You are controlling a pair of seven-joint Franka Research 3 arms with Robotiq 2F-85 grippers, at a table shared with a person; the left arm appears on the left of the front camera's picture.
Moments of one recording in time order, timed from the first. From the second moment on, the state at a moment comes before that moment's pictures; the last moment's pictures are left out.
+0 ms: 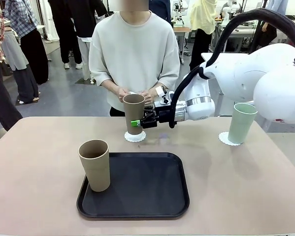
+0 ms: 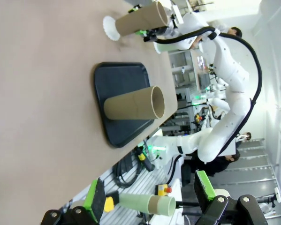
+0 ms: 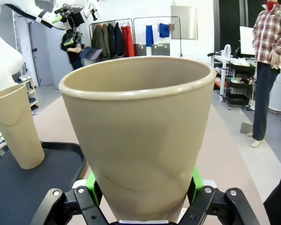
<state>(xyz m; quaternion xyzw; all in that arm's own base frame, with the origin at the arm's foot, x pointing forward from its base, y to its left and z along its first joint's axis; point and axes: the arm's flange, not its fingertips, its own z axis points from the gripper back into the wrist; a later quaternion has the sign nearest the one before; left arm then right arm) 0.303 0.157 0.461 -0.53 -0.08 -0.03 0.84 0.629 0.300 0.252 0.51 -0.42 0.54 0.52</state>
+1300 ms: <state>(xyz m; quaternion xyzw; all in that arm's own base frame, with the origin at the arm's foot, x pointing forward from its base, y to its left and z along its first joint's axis) 0.303 0.157 0.461 -0.53 -0.08 -0.03 0.84 0.639 0.304 0.225 0.52 -0.40 0.53 0.54</state>
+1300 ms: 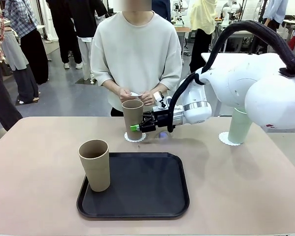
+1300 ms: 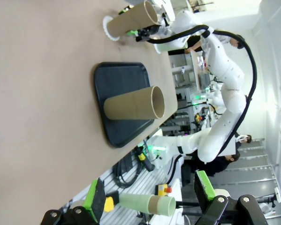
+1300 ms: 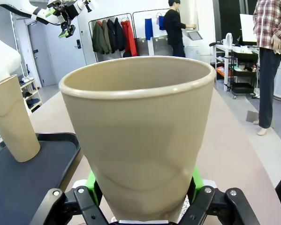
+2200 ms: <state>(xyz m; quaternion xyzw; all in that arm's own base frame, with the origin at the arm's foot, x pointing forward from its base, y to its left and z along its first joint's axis) 0.303 0.157 0.461 -0.53 -0.08 -0.03 0.84 0.643 0.294 0.219 0.49 -0.33 0.55 0.59</state>
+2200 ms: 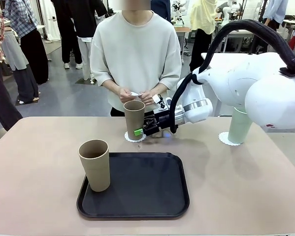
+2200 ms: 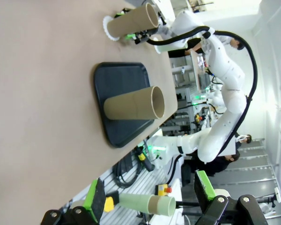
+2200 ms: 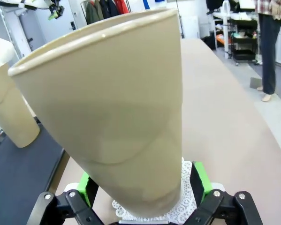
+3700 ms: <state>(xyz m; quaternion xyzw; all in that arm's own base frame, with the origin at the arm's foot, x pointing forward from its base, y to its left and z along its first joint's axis) 0.303 0.157 0.461 -0.53 -0.08 -0.03 0.84 0.553 0.197 0.386 0.20 -0.17 0.59 0.77</state>
